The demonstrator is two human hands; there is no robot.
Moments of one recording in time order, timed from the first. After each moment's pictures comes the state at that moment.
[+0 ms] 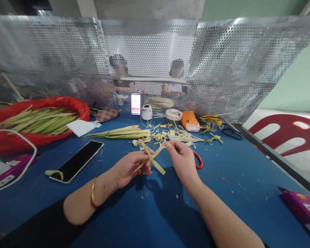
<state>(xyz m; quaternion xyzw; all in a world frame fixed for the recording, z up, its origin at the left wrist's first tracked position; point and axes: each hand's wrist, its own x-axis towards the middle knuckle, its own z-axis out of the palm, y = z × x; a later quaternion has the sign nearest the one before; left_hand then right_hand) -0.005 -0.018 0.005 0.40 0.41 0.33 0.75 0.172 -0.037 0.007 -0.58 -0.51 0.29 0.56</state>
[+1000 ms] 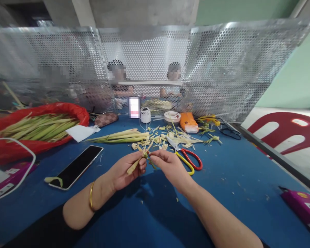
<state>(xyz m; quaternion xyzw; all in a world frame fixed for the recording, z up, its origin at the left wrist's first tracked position) -0.008 -0.010 0.002 0.30 0.33 0.36 0.82 0.159 -0.039 0.007 -0.46 -0.55 0.52 0.46</state>
